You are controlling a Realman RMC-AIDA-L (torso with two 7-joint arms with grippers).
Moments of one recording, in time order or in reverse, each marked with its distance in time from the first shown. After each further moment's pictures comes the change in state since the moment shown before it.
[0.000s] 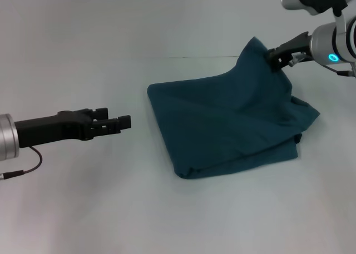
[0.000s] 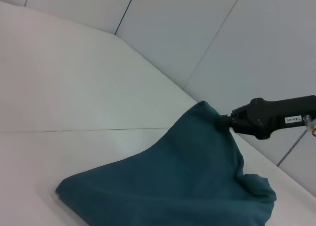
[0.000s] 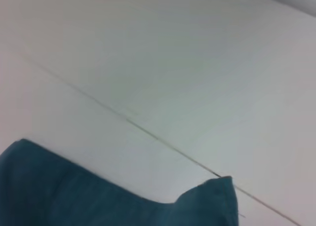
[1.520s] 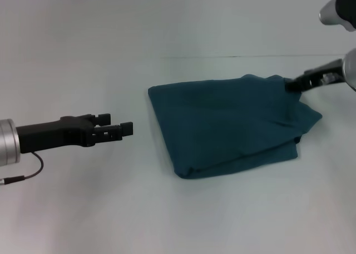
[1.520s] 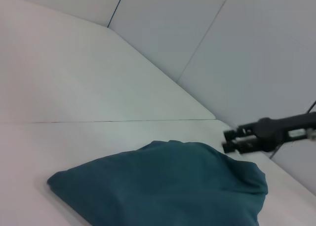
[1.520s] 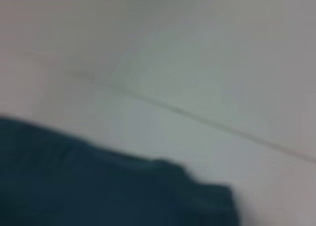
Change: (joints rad) left arm 0.005 -0.001 0.005 -0.007 0.007 0.018 0.011; right arm -0.097 0.002 0.078 -0.065 -0.055 -0.103 0.092
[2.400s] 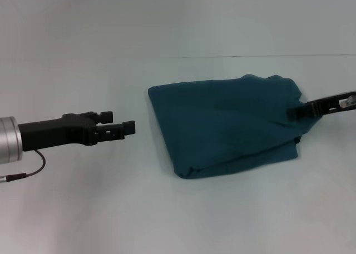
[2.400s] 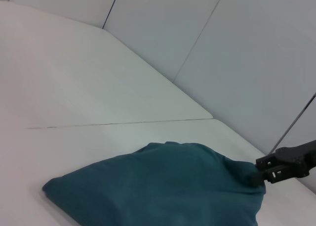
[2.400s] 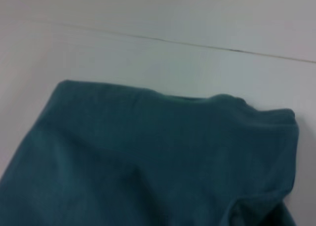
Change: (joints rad) left arm -0.008 0.000 0.004 0.002 -0.001 0.000 0.016; right arm -0.081 -0.039 0.141 -0.020 0.207 -0.285 -0.091
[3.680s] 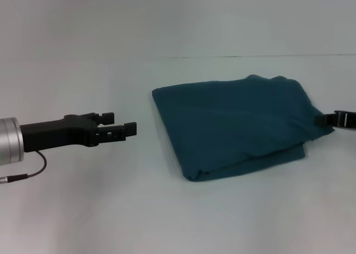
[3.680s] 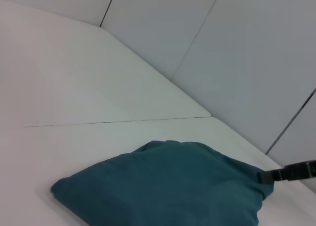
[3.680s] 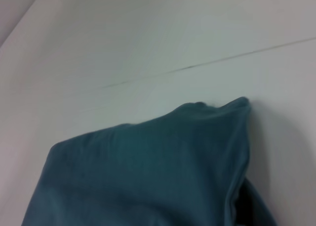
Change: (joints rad) left arm -0.002 -0.001 0.003 -0.006 0.002 0.000 0.004; right arm -0.103 -0.005 0.248 0.140 0.177 0.003 -0.109
